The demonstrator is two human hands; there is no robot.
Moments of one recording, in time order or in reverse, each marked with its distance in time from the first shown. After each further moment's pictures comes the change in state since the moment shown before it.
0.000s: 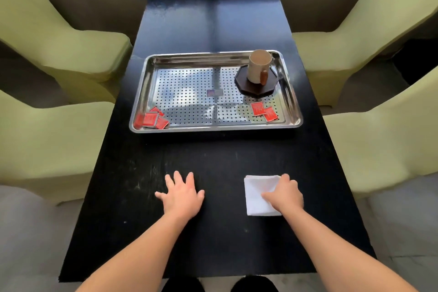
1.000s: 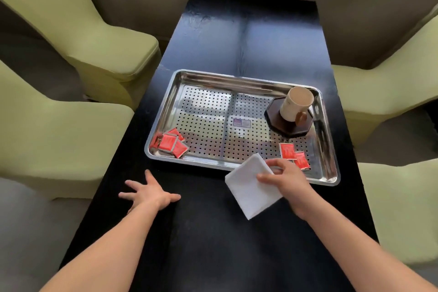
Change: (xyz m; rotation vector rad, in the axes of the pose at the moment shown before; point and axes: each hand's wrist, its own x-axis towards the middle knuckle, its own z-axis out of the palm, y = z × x) left_hand 0.120 -0.083 -0.078 -0.395 -0.150 -0.535; right_hand 0.026 -0.163 -0.102 0.688 -0.316 -0.392
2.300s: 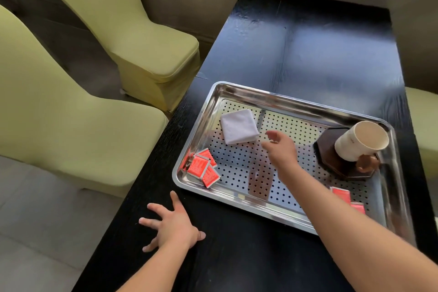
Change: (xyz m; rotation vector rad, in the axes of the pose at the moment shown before) left_hand 0.018 0.019 0.000 -0.057 -0.060 -0.132; right_hand 0.202 -0.078 0.107 -0.147 0.140 -0.189
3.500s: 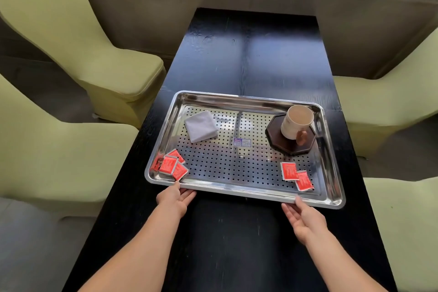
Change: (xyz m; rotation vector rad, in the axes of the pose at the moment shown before) left_hand -0.032 0.056 -0.005 -1.610 -0.305 -0.137; right_hand -0.146 0.157 -0.137 1.088 0.381 0.687
